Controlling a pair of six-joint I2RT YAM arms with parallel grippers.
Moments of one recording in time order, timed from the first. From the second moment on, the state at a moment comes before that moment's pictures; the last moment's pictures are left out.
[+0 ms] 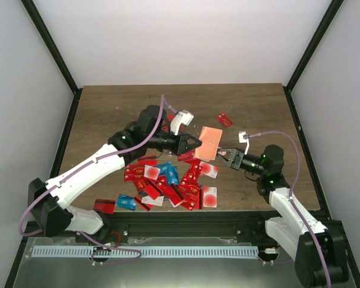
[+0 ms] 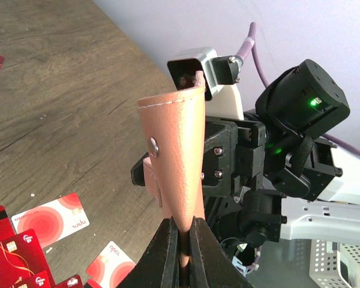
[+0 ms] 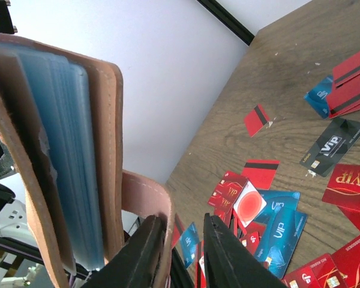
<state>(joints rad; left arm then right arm) -0.80 1.37 1.27 -0.38 0.54 -0.45 0.15 0.88 0.32 0.51 -1.00 0.85</state>
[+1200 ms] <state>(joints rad) -0.71 2.13 1.54 -0.23 0.58 -0.40 0.14 1.16 0.41 0.01 -0.54 0.70</state>
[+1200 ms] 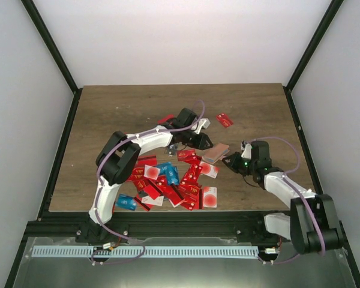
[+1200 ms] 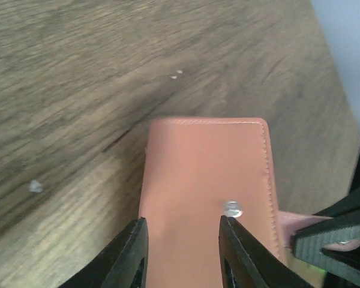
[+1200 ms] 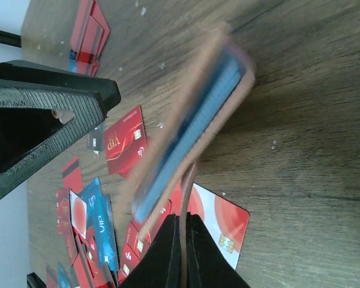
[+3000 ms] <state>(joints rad) -0.83 2.09 1.52 -0.26 0.32 -0.10 0.13 1.19 0.46 -0.06 -0.51 0.61</state>
